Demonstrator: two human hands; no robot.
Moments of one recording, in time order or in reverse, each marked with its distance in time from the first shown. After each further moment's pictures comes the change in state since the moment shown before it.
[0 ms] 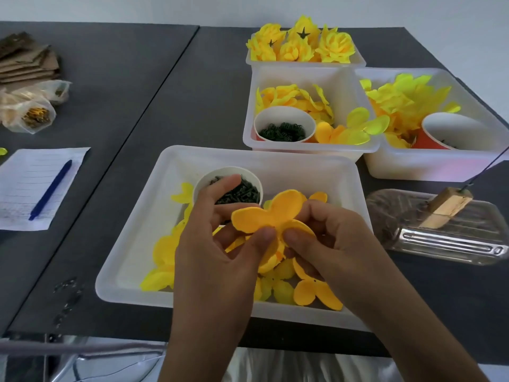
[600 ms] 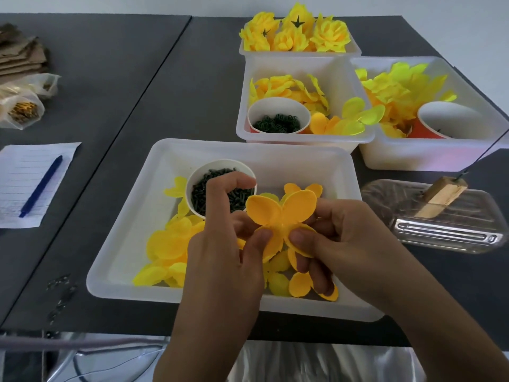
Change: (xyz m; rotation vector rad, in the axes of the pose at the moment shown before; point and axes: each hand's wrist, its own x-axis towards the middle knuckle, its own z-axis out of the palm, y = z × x) left_hand -0.005 0.001 0.006 0.314 -0.089 0.182; right_hand -0.002 0.003 -0.018 -0.044 -0.099 0.054
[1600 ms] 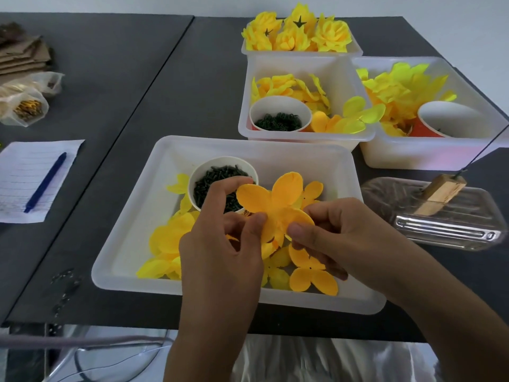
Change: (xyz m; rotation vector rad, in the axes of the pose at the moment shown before) left_hand -0.002 -0.006 0.004 -0.028 0.122 -0.048; right_hand 0.004 -0.002 -0.009 -0.095 -0.116 0.029
